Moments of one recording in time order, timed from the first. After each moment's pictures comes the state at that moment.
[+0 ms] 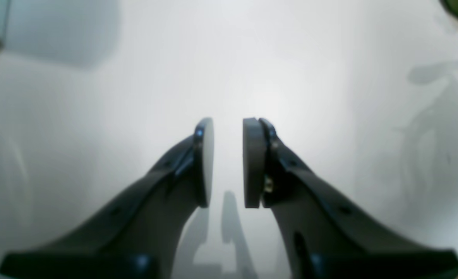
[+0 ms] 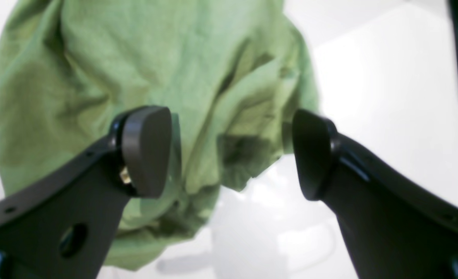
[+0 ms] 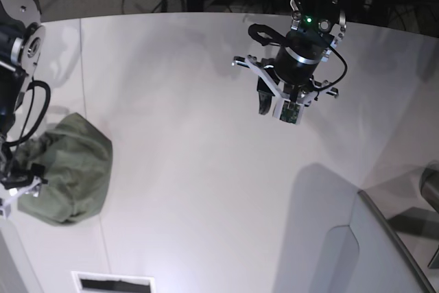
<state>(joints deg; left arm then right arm) 21.6 -9.1 10.2 108.1 0.2 -1.4 31.0 27.6 17.1 23.3 46.1 -2.6 14.2 -38.2</state>
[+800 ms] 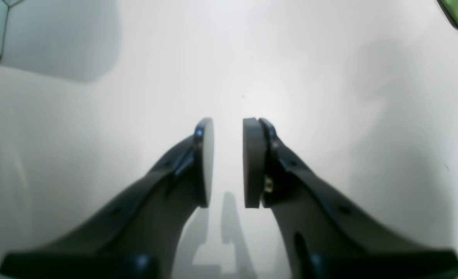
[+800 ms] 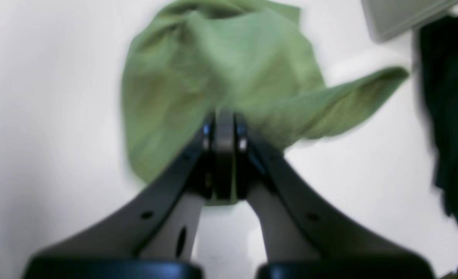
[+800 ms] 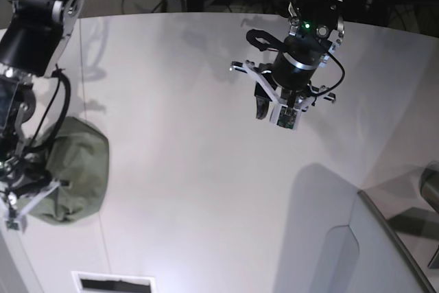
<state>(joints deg) 19.7 -8.8 10.3 107.0 0.0 -1.5 31.2 15.0 5.2 20.4 90.8 -2.9 14.1 -64.8</state>
